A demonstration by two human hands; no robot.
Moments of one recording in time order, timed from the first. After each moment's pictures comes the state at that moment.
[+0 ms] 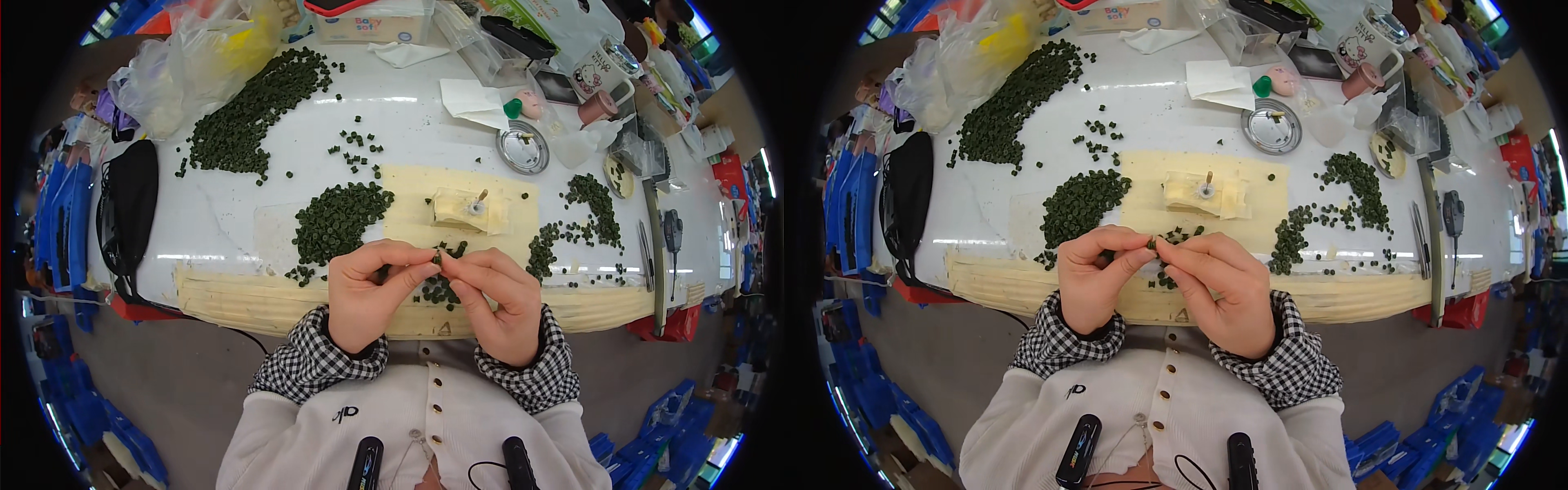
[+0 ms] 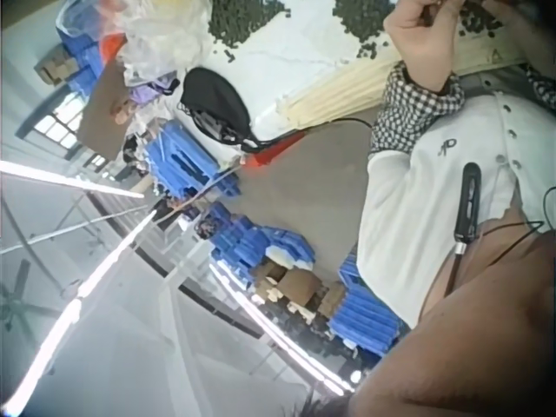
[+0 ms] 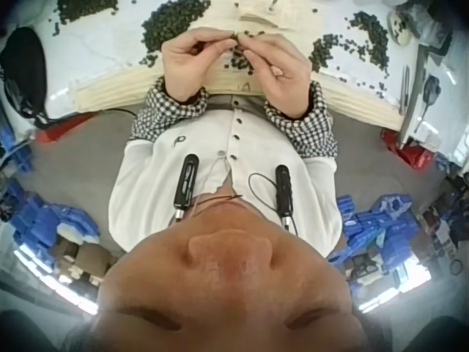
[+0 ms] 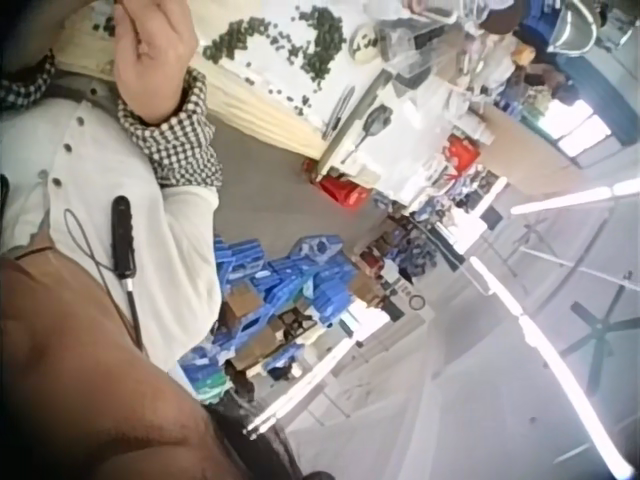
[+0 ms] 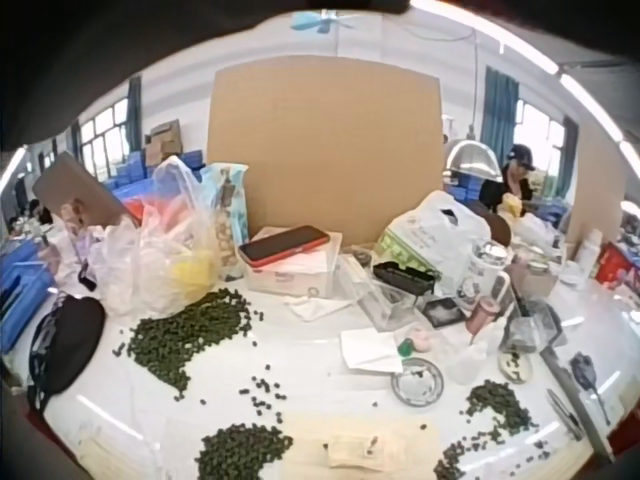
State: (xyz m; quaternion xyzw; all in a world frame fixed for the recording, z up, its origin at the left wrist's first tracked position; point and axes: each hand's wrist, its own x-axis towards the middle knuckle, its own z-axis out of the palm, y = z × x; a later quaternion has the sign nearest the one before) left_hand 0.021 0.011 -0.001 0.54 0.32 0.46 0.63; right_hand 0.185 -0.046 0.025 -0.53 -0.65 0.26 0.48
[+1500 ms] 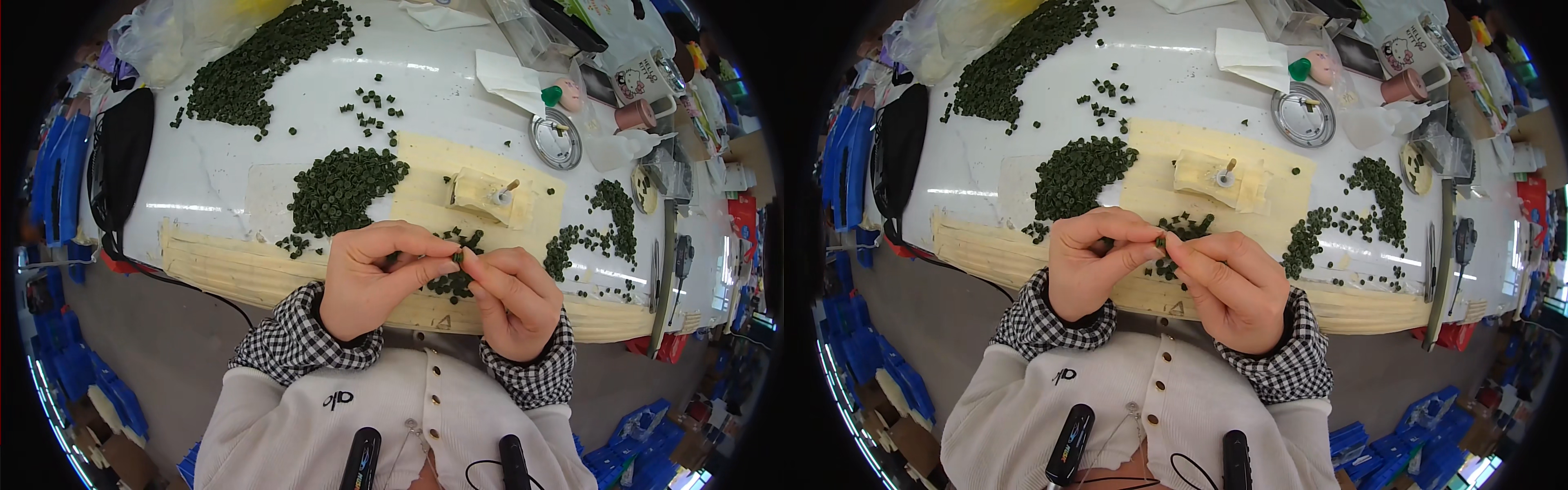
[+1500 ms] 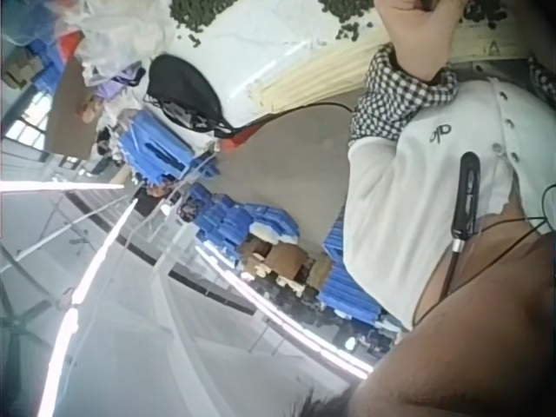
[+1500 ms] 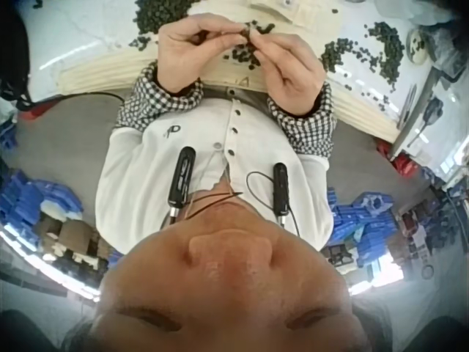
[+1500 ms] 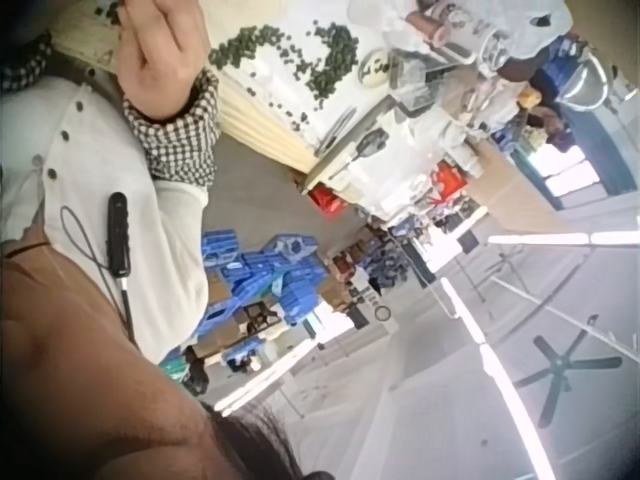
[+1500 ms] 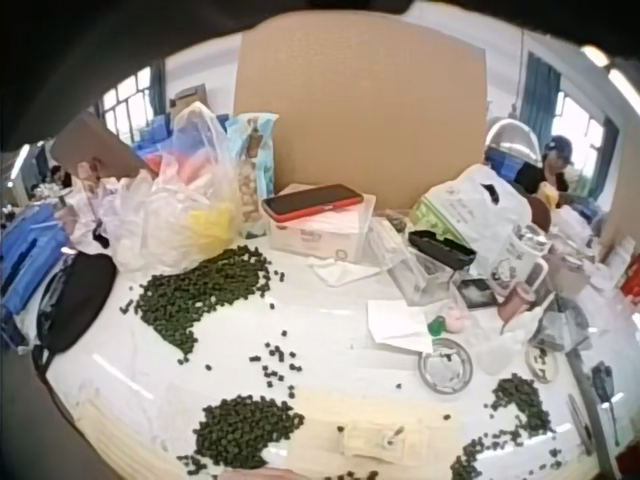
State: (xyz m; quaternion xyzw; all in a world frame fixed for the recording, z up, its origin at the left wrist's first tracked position) left_hand 0.020 0.016 -0.004 0.56 0.31 0.42 0.64; right_hand 0.199 -0.038 0.014 -0.47 -0.72 0.20 0.46
